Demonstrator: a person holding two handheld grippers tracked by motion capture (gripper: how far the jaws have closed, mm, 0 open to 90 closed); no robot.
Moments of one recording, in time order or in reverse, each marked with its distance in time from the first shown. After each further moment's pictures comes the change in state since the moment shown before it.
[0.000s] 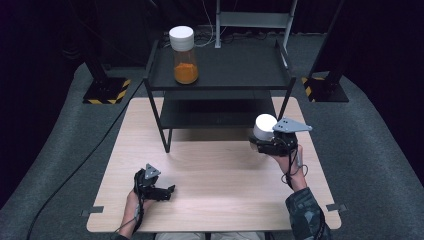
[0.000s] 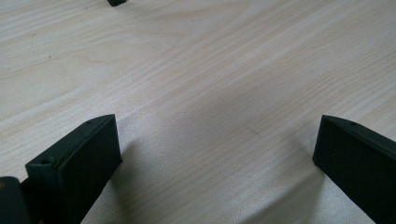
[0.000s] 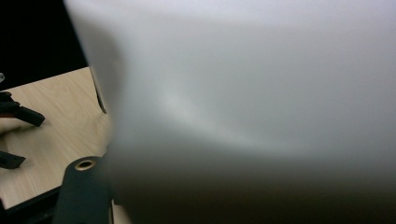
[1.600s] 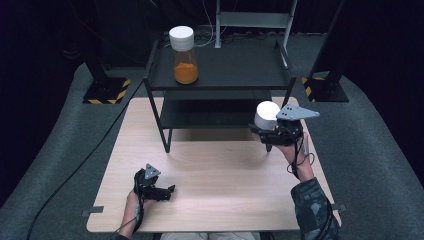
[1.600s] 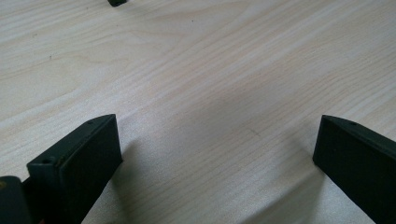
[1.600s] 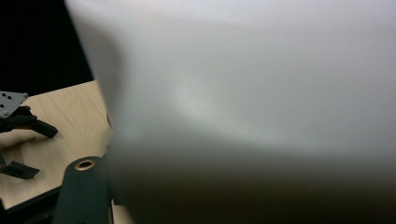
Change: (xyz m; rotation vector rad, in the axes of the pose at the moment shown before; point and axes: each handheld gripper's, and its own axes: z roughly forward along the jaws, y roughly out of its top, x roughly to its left) left arm -0.001 0.000 0.000 0.000 0.002 -0.001; right arm -0.007 0.045 -0.016 -0.024 0.032 -0.074
